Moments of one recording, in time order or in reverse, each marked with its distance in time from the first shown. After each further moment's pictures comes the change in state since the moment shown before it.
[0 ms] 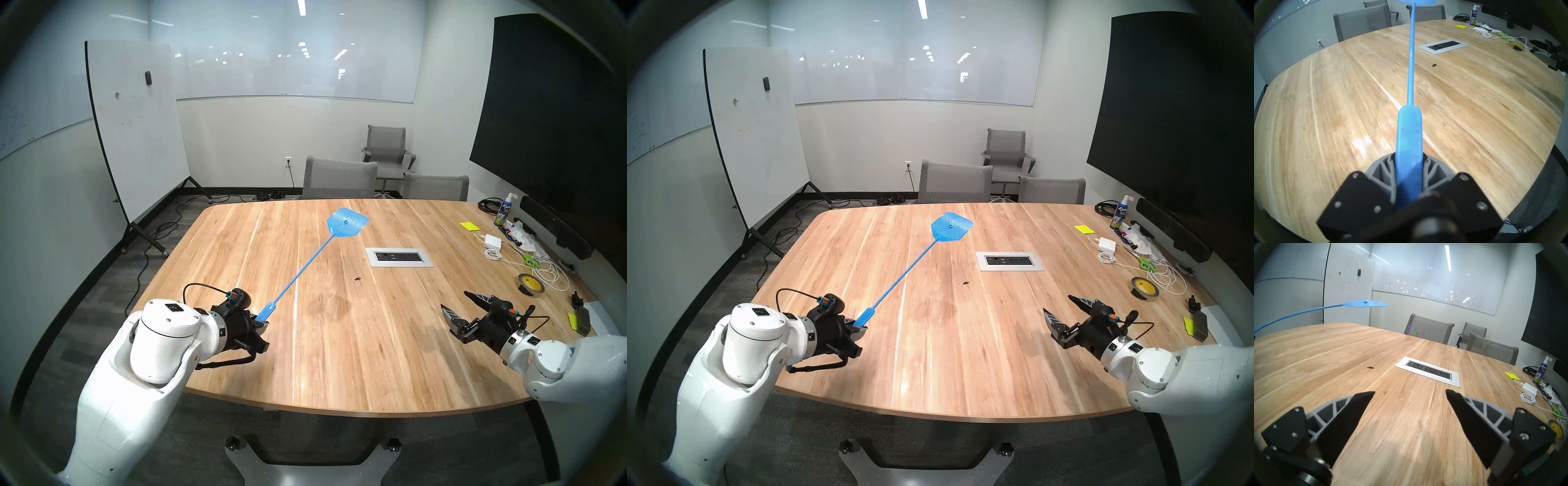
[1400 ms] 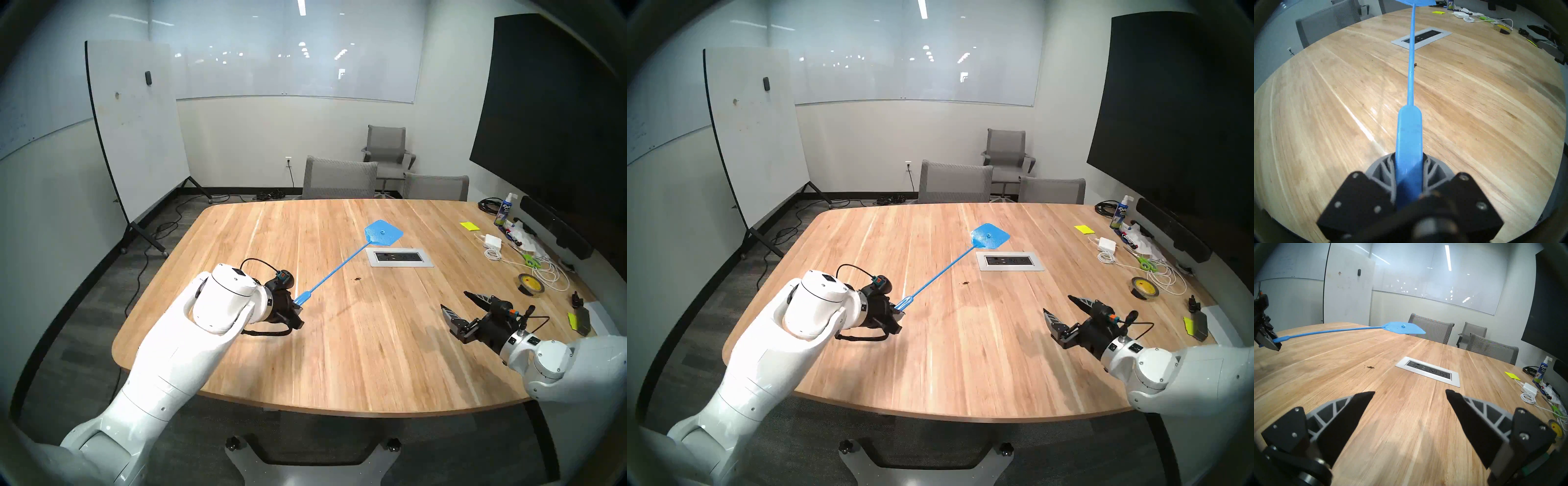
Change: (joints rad) left arm -0.408 -0.053 0.288 0.364 0.096 0.000 -0.134; right arm 0.000 0.000 0.000 0.000 0.000 0.000 0.000
